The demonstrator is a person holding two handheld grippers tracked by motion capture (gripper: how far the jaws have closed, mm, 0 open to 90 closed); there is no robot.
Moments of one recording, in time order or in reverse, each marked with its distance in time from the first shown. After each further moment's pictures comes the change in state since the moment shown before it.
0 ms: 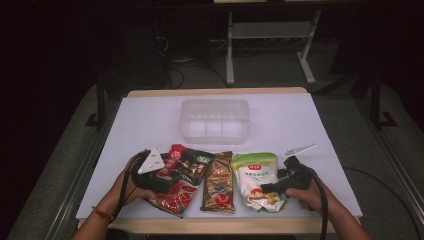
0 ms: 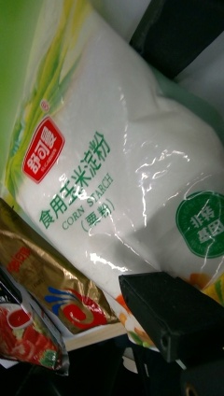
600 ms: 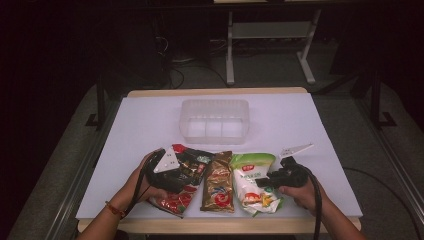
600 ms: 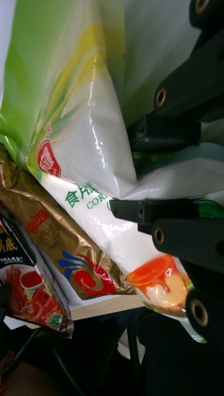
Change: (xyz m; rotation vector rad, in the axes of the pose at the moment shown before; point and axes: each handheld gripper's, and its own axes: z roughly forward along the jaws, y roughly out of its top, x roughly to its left) left arm -0.015 0.021 0.020 0.003 -0.045 0.040; right arm 0.013 0.006 0.001 -0.063 0.054 -0.102
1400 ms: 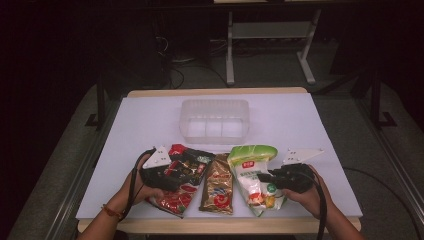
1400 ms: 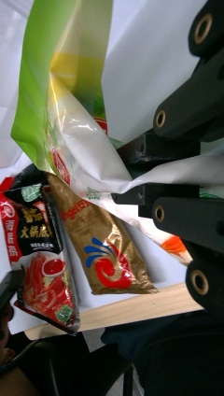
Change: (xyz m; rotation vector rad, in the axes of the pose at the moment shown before) left arm 0.004 -0.003 -0.008 -0.077 -0.080 -0.136; right arm 0.040 0.008 -0.023 -0.131 -0.135 -0.227
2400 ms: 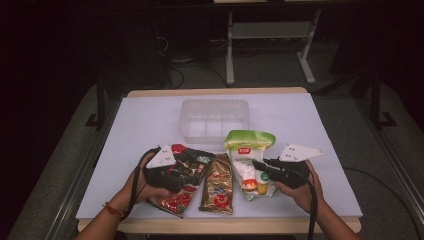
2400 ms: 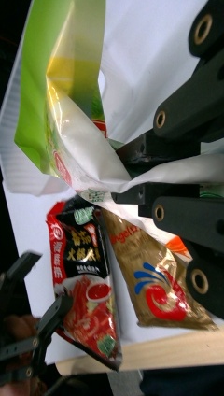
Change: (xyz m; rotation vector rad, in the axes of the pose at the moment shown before) left arm -0.001 0.006 -0.012 -0.011 0.023 0.045; right arm 0.010 0.019 0.004 -0.152 -0.142 -0.086
